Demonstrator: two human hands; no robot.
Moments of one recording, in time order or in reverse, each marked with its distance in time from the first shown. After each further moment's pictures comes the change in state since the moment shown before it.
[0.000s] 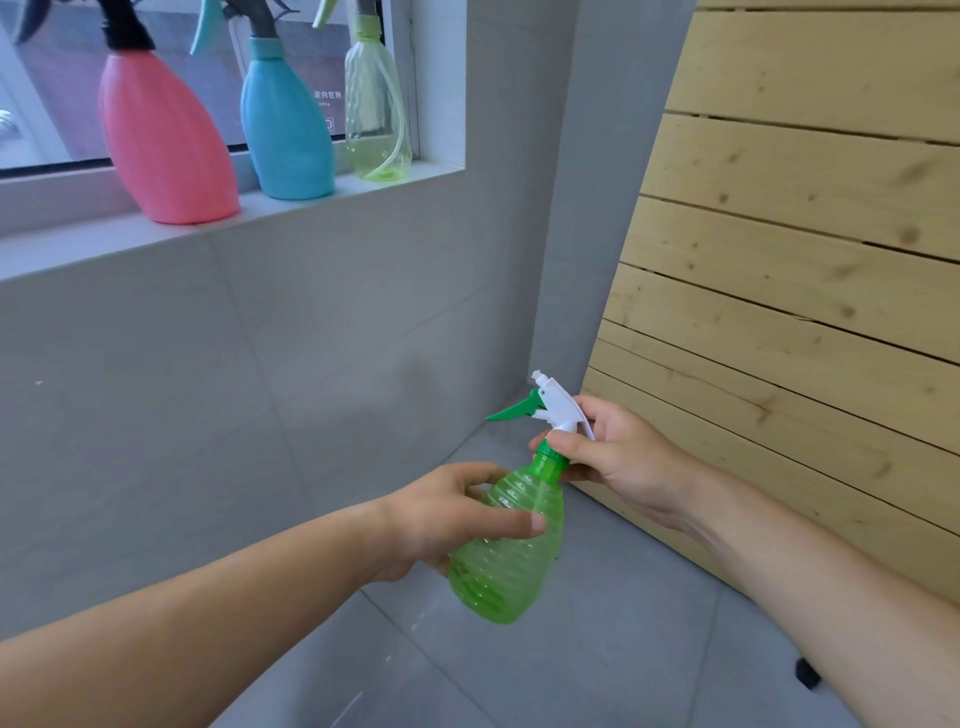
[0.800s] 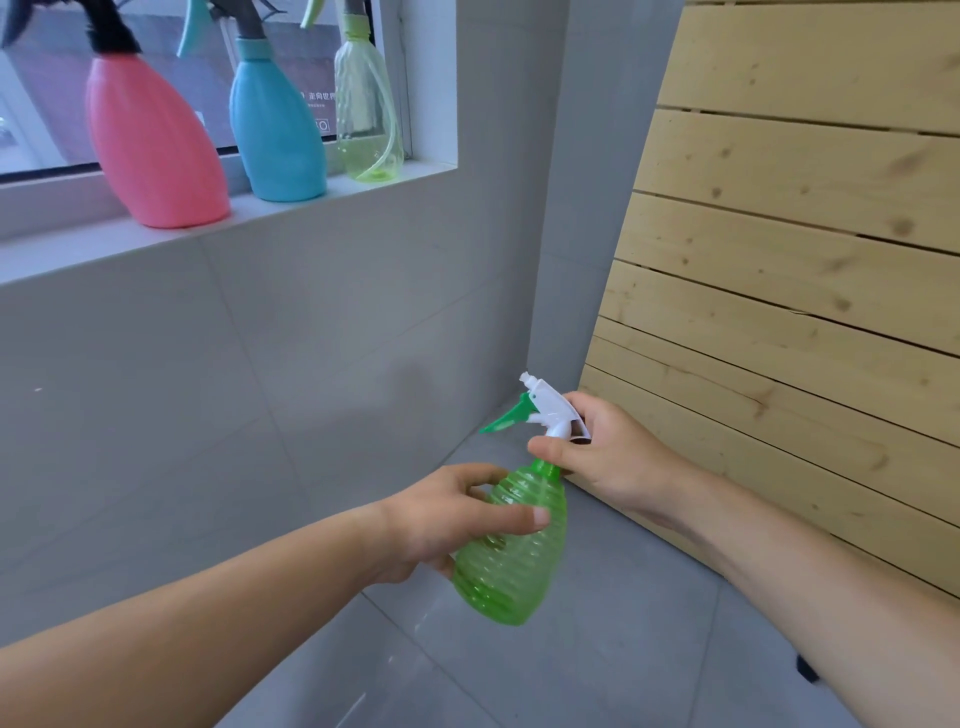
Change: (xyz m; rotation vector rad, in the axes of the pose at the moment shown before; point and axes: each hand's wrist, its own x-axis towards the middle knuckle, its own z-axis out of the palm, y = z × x) left_hand 0.002 0.000 0.004 -0.005 0.004 -0.012; right_hand -0.002 -0.001 0.005 -0.283 0.088 -0.089
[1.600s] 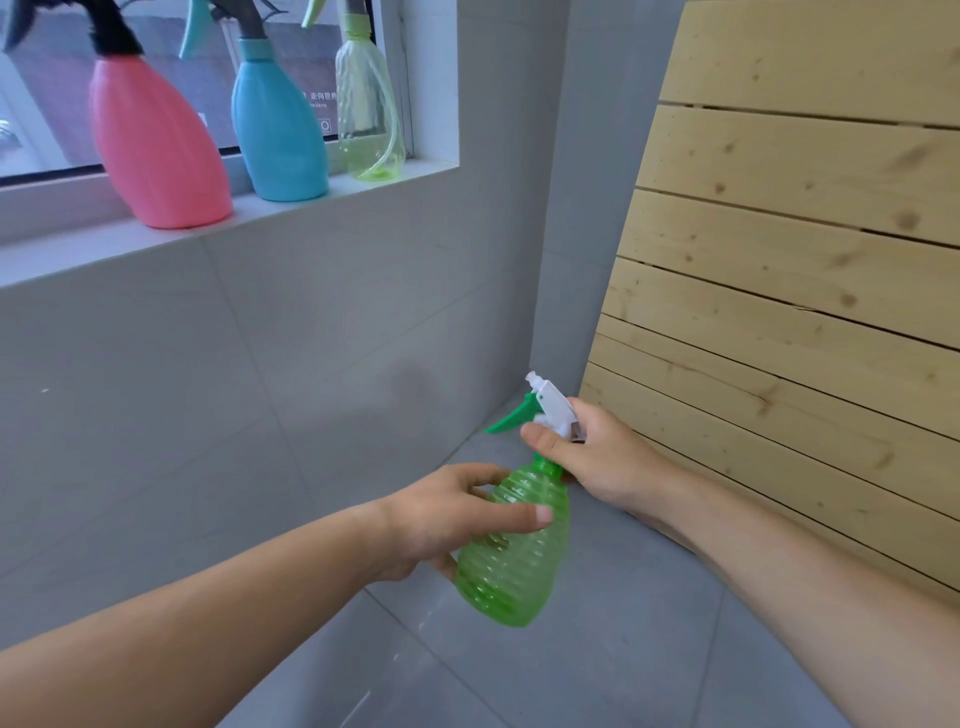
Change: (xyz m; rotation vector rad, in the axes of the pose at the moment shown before) left_hand -0.002 0.000 -0.001 0.035 0.003 0.002; right_hand 0.006 0.006 0.009 0.051 -0.036 0.036
